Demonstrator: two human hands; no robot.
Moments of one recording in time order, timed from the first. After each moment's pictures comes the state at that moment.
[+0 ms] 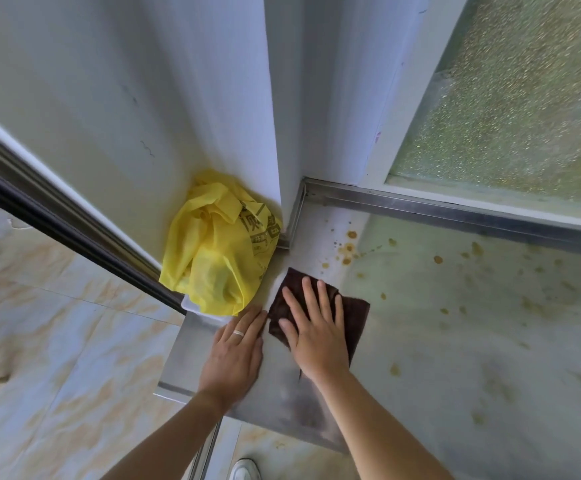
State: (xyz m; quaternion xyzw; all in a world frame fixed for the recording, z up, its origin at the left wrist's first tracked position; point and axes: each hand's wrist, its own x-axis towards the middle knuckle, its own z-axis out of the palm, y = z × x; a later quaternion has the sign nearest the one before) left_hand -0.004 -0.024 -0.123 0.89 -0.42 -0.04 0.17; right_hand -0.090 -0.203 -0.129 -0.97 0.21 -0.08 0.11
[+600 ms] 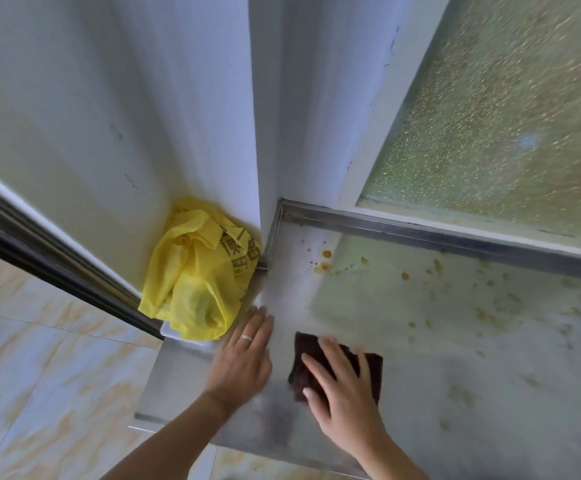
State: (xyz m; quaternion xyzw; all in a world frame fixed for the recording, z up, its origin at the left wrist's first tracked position) left_hand 0.001 -0.075 -0.105 0.85 -0.49 -0.04 0.20; right_hand -0.197 -0.221 -0.094 -0.97 0.17 -0.09 0.13
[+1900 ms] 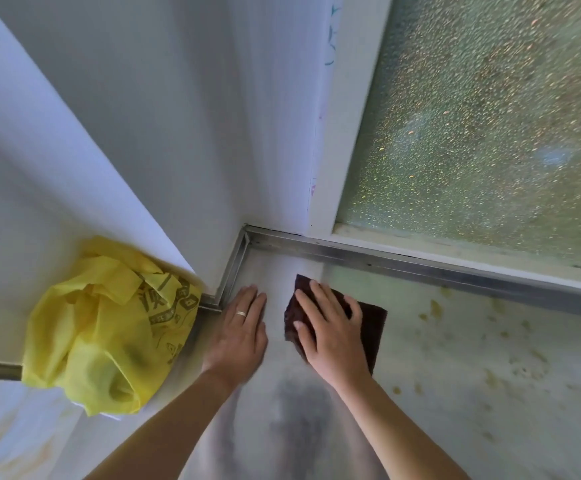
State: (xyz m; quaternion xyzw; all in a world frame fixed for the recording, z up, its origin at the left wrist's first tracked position) left_hand 0.050 -0.230 -0.117 0.91 -0.40 -0.03 0.13; right_hand -0.073 -0.398 -0.119 -0.96 0.18 -0.18 0.11
